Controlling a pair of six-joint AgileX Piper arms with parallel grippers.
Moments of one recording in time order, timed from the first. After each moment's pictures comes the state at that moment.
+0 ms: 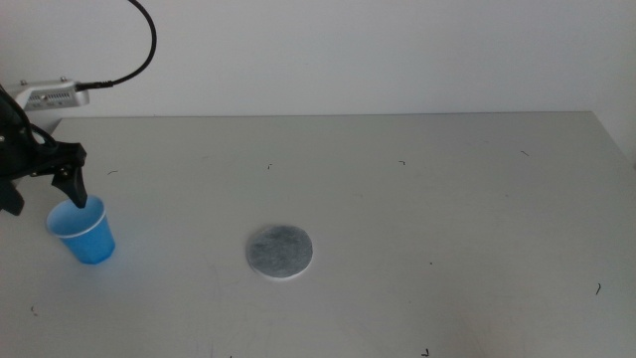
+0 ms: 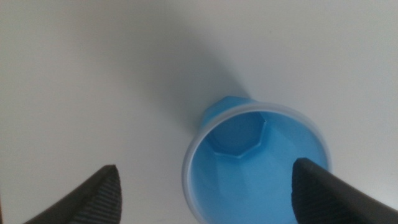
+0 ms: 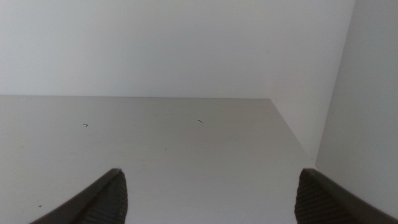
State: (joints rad) left arm 0.21 1.87 -1.51 -0.10 1.12 0.16; right arm -0.05 -0.02 0.03 -0.03 0.14 0.03
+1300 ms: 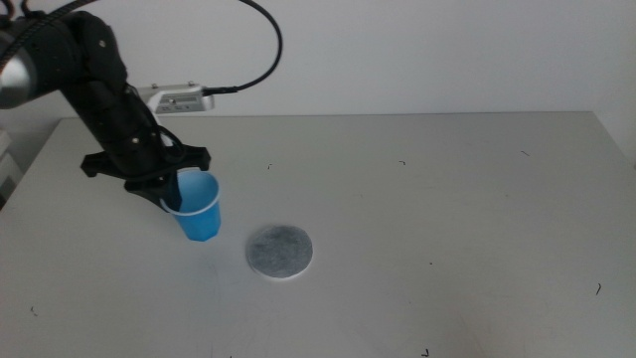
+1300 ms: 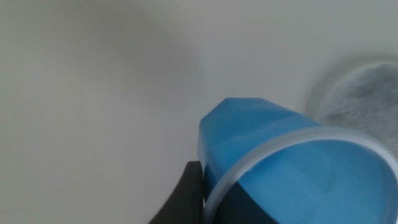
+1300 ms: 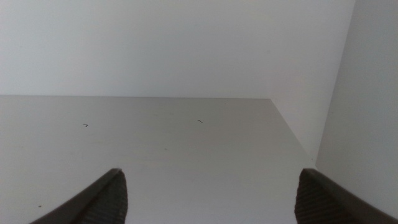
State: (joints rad) left arm -0.12 1.90 -1.51 -0.18 1.11 0.02; right arm -0.05 -0.02 0.03 -0.03 0.14 0.03
